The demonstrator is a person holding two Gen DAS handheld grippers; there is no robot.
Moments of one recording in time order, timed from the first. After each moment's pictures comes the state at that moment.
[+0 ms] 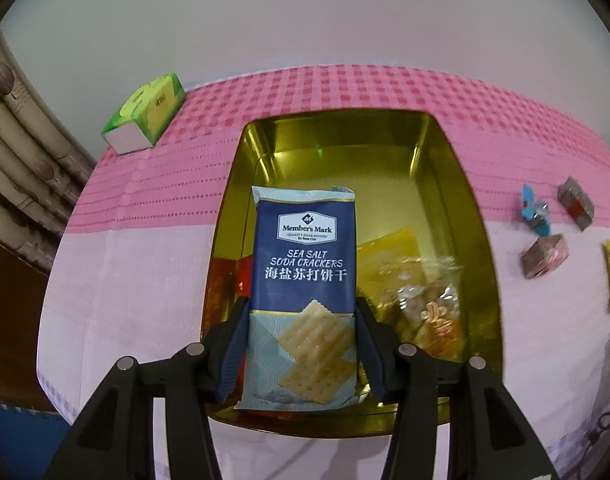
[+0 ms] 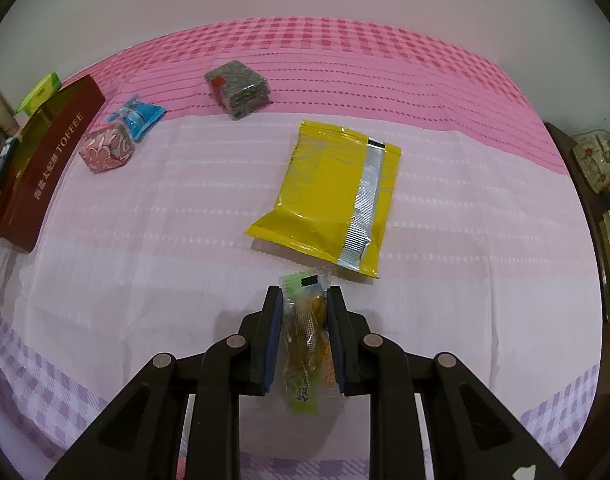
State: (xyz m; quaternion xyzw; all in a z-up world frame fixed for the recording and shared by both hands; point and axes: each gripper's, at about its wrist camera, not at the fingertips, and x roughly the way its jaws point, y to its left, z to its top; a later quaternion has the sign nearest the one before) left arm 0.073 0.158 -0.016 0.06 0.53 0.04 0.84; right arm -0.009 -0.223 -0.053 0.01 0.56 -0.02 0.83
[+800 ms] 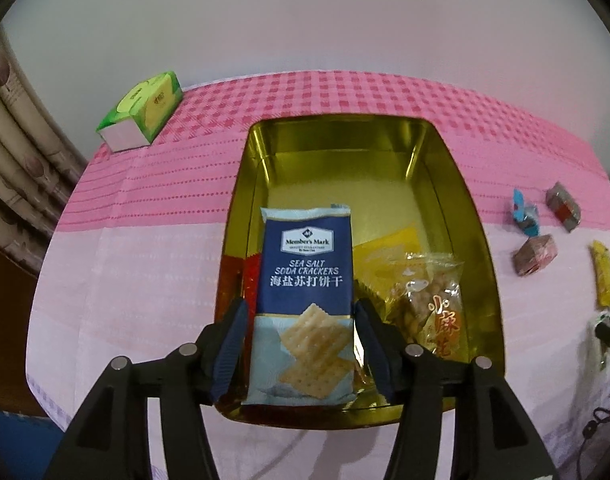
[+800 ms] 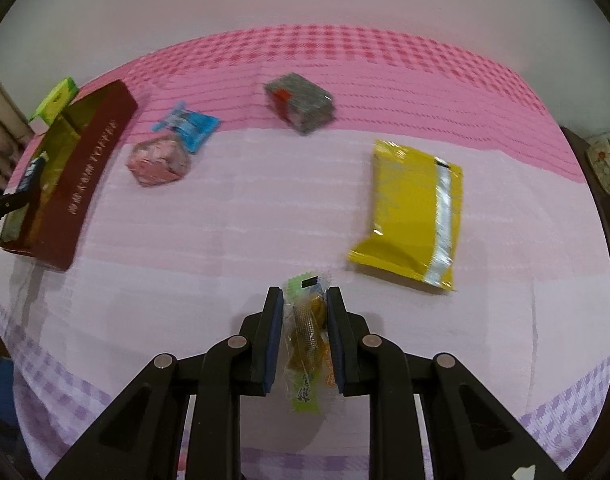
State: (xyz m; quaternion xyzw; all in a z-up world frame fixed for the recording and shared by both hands) left arm 0.067 0.173 -0.005 0.04 0.52 0.02 0.85; right arm -0.001 -0.170 -0.035 0.03 0.55 0.01 0.83
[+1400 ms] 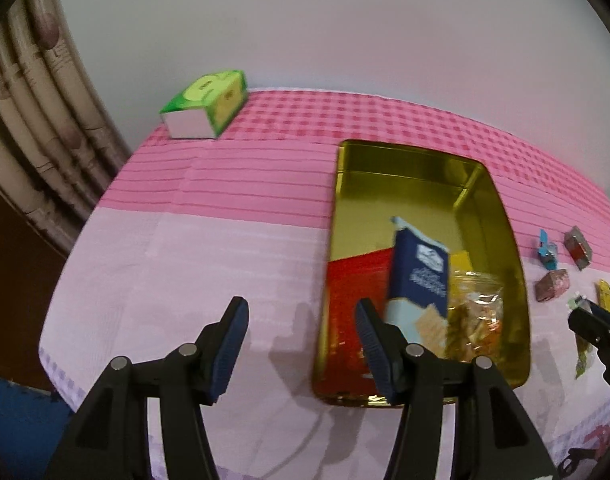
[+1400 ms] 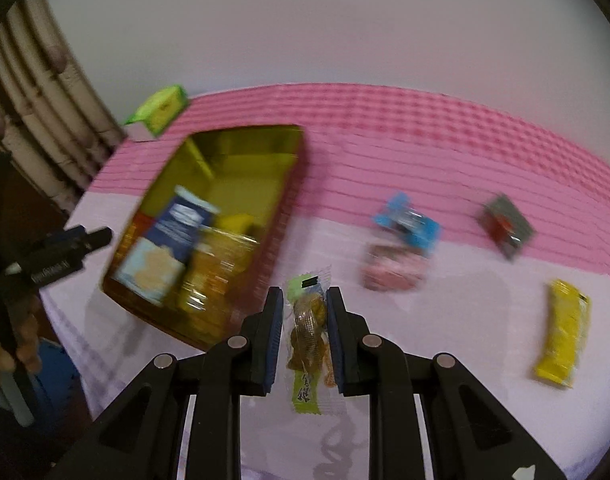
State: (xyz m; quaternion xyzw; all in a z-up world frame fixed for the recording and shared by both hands) left arm 0.050 0.235 0.018 0.00 0.50 0.07 0.86; right arm 0.049 -0.011 0.021 0.03 0.50 0.15 0.85
